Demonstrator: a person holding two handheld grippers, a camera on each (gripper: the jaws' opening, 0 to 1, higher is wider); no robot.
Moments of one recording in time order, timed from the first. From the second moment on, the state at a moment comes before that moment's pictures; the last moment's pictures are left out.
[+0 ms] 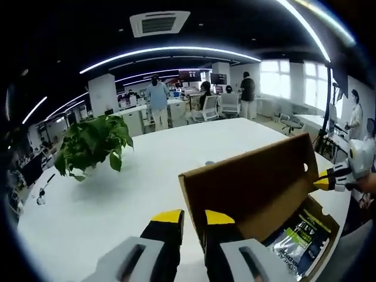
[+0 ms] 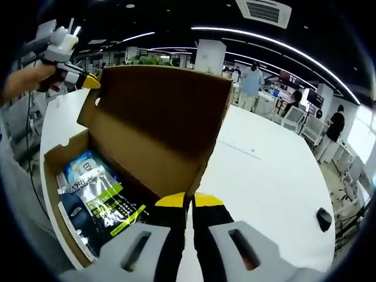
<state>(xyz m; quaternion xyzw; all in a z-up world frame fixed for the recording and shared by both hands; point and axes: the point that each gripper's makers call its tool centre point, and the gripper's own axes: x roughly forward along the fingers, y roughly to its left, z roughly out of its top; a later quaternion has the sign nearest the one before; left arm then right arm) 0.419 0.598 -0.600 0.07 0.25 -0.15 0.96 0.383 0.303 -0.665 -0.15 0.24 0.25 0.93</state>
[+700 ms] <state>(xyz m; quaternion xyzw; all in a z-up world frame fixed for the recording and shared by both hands) 0.385 0.603 -0.658 0.04 0.30 -0.13 0.94 0.392 0.304 -0.667 -0.16 0.25 0.25 0.92</state>
